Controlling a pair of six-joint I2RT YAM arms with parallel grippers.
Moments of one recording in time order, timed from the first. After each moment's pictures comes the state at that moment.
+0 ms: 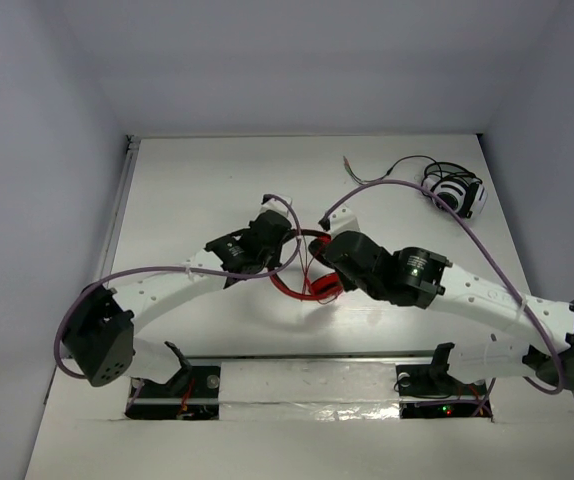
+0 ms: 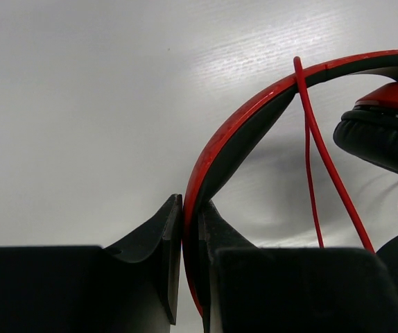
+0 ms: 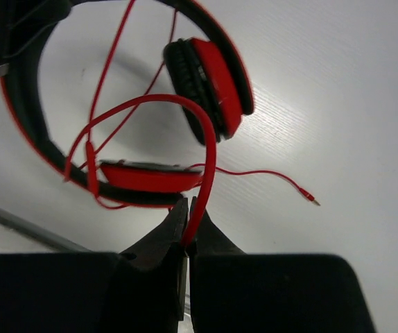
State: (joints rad) left arm -0.83 1.38 0.95 -0.38 -0.38 -0.40; right arm 1.12 1.20 1.20 -0.84 0.52 0.35
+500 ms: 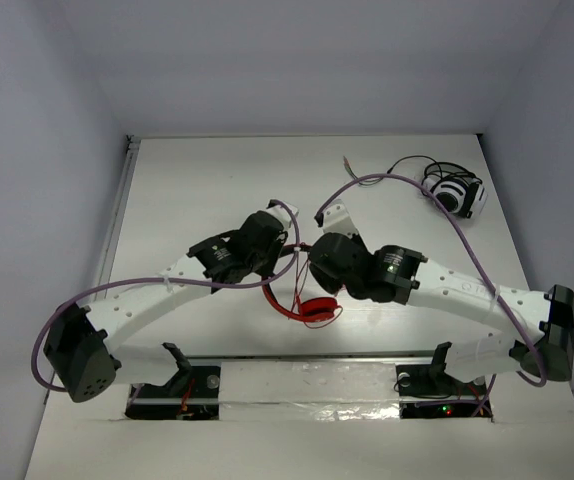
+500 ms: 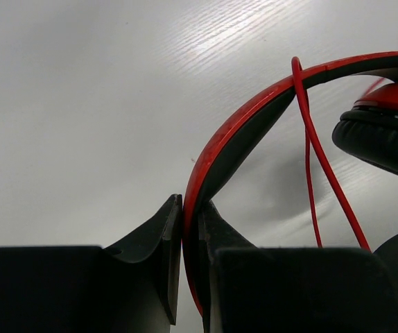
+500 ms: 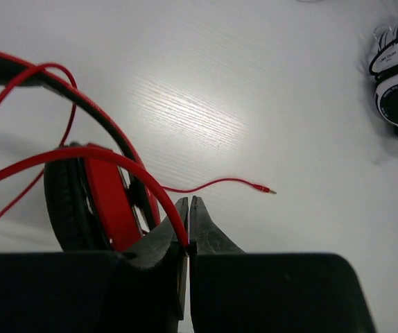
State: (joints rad) left arm -0.86 1.25 0.99 -0.57 -0.26 -0.25; right arm 1.12 1.32 1.20 -0.84 0.79 0.36
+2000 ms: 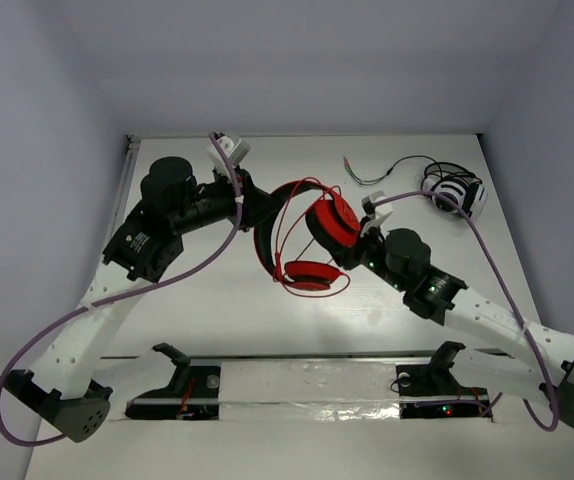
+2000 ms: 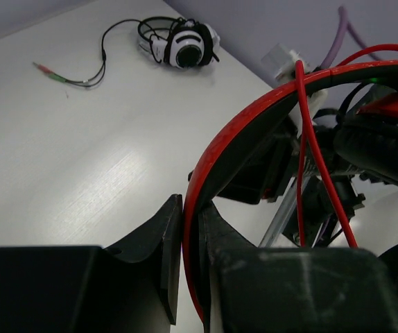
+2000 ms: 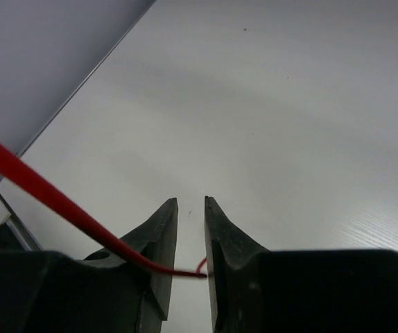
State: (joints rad) left arm -0.55 1.04 1.29 -0.45 0.48 -0.26; right arm 0.82 0.98 0.69 0.13 0.10 0.37
